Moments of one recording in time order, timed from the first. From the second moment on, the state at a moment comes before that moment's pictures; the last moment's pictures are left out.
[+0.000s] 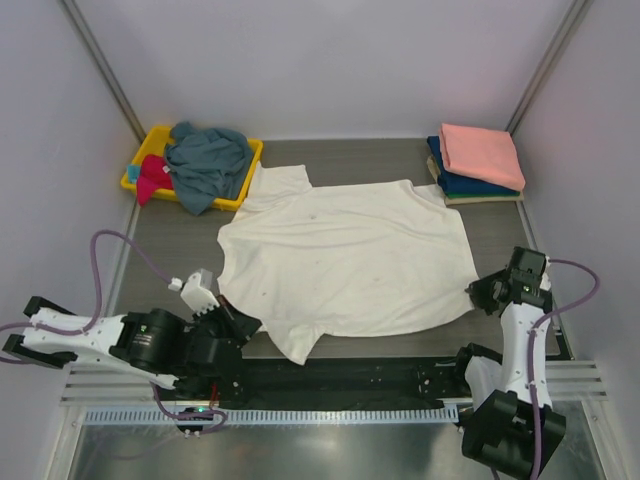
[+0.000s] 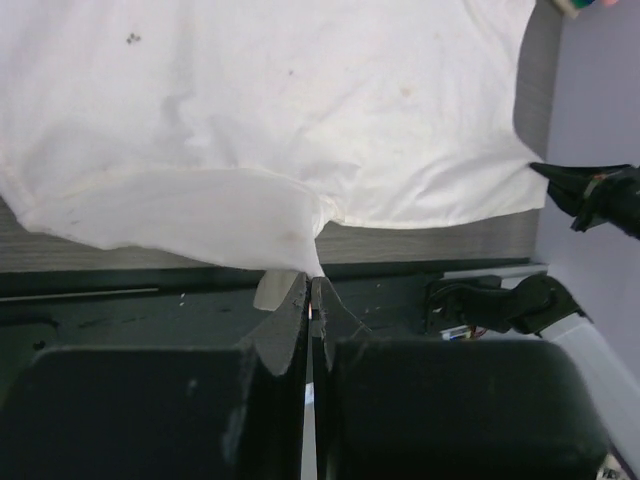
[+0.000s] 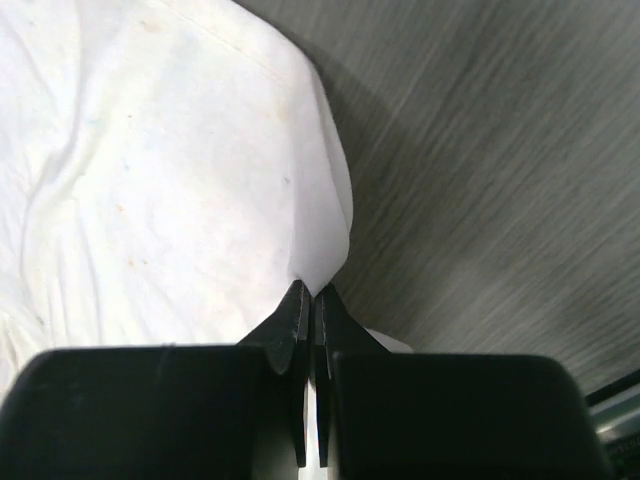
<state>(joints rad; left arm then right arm) -1.73 0.65 0.84 -1.32 -0.87 -1.90 -0.42 0.80 0.53 -0.76 -0.10 0.81</state>
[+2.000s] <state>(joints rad) -0.26 0.97 0.75 -0.71 -0.06 -0.76 -0.33 1.41 0.75 -0.48 -0.11 0.70</state>
